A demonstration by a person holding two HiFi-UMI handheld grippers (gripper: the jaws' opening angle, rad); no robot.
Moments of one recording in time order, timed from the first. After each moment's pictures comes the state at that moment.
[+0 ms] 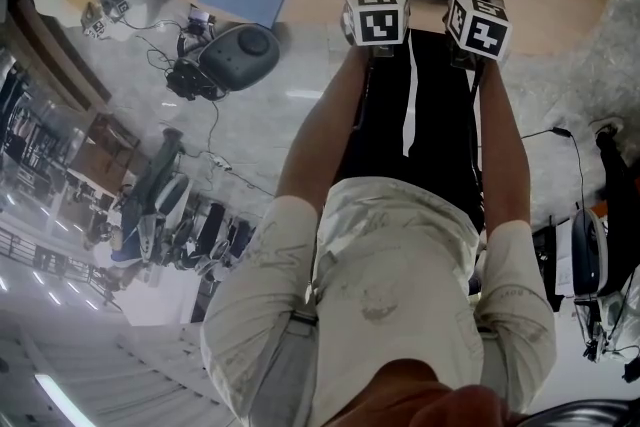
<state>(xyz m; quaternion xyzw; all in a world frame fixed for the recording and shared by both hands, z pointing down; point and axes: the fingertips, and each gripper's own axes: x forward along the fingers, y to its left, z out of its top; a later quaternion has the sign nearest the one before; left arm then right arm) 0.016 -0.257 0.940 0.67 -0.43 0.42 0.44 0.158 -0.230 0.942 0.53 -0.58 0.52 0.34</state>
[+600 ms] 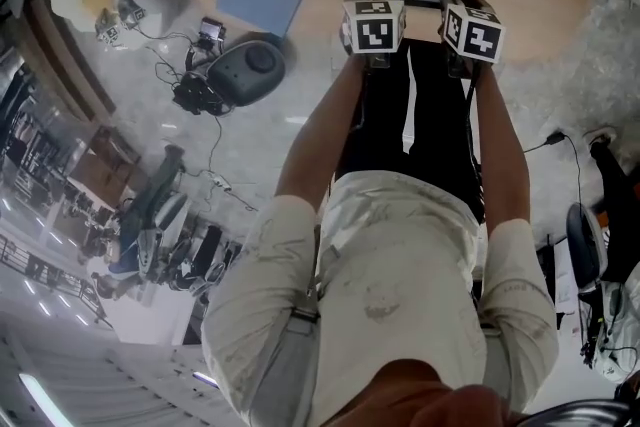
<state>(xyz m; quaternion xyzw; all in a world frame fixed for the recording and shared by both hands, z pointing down) 0.015 -0.270 0.895 0.69 -0.43 0.40 0.43 0.147 -0.241 0.899 0.50 -0.60 0.53 0.32</state>
